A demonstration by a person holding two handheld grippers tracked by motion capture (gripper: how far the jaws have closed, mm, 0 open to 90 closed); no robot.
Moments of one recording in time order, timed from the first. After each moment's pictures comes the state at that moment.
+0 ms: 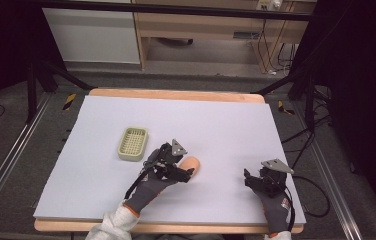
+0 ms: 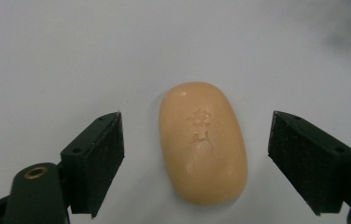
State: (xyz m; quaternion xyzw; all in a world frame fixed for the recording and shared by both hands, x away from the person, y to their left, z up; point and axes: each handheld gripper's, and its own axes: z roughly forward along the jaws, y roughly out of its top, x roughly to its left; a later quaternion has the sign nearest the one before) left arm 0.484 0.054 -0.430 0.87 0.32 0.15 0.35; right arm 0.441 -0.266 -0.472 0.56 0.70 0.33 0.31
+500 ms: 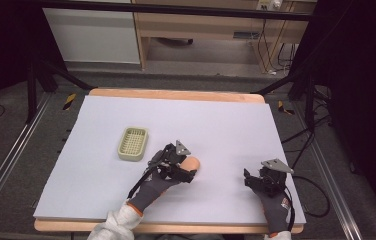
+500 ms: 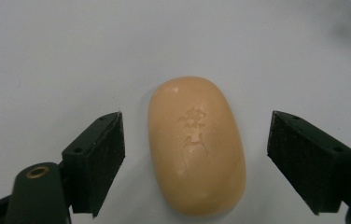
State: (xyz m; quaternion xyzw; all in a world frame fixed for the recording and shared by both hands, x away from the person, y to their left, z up) left arm 0.490 0.044 -0.441 0.87 0.33 0.14 0.34; right arm 0.442 -0.266 -0.472 0.56 0.70 0.33 0.31
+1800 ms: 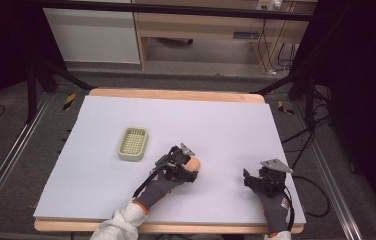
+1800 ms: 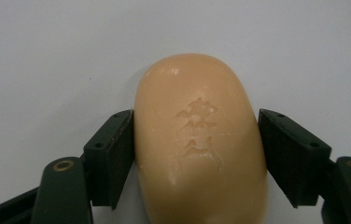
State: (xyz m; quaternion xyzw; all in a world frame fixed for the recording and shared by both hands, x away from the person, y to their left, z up) left arm 0.504 0.030 -0.470 0.88 0.35 0.11 0.31; right arm 0.442 -0.265 -0.473 0.56 0.70 0.33 0.31
